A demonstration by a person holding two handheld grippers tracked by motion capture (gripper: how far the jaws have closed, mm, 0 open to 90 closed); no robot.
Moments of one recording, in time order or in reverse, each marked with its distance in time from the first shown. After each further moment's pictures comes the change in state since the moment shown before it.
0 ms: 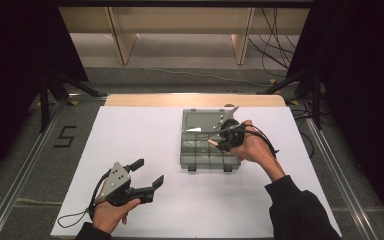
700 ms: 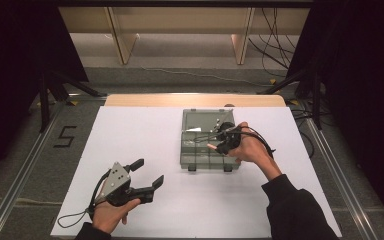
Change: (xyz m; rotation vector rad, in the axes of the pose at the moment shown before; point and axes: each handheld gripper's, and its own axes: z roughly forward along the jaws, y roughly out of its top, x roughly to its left) left arm -0.001 0.000 -0.001 0.002 0.003 -0.009; right arm 0.000 0.000 0.017 0.056 0.023 -0.032
